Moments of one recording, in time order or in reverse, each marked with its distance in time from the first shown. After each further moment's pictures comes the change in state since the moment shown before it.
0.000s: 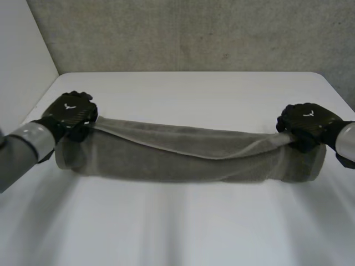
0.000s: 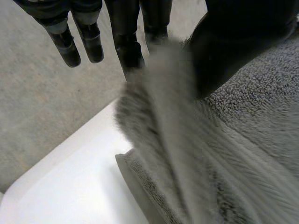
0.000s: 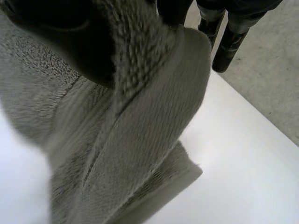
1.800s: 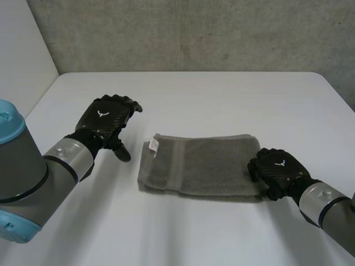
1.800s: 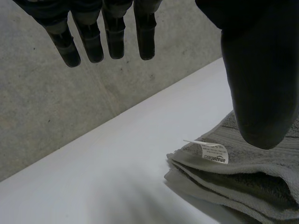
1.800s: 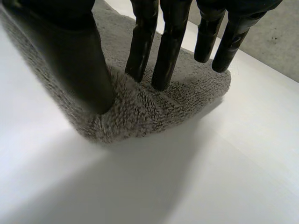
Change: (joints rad) left arm -0.296 0.177 -0.179 0.113 -0.225 -0.274; right arm 0.155 -0.129 0.539 -0.410 0.141 0.209; left_hand -0.990 -1.023 0.000 0.000 -1.078; right_hand -0.368 -0.385 0.000 0.000 -0.402
